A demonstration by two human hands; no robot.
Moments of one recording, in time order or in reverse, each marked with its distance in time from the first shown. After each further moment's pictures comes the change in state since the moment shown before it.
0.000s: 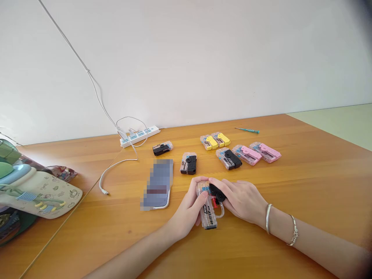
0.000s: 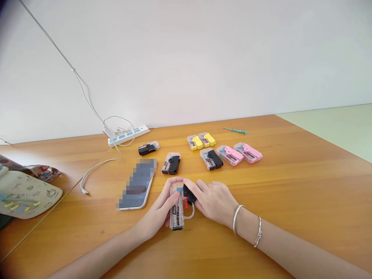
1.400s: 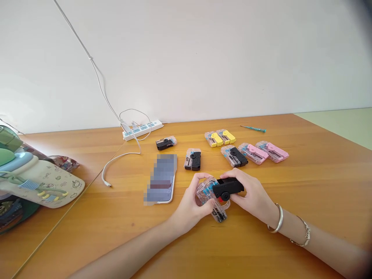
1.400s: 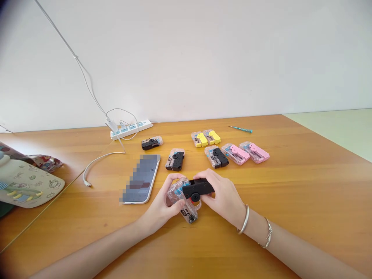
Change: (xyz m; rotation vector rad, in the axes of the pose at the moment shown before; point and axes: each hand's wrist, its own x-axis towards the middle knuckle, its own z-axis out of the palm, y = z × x) left_hand 0.004 -0.005 -0.002 -0.172 -0.021 0.300; right_hand 0.003 0.002 -0.001 0.620 0.043 0.355
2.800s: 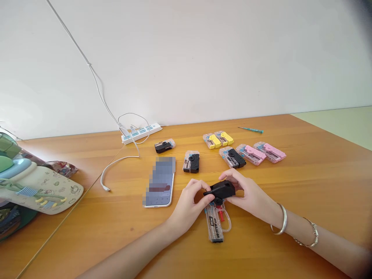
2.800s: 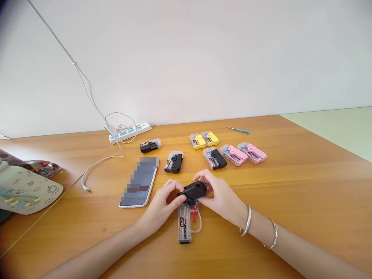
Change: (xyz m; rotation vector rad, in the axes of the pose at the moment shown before) left_hand 0.007 0.001 -0.010 0.675 0.109 0.062; right_hand 0.004 -0.005 -0.007 0.376 -0.179 0.182
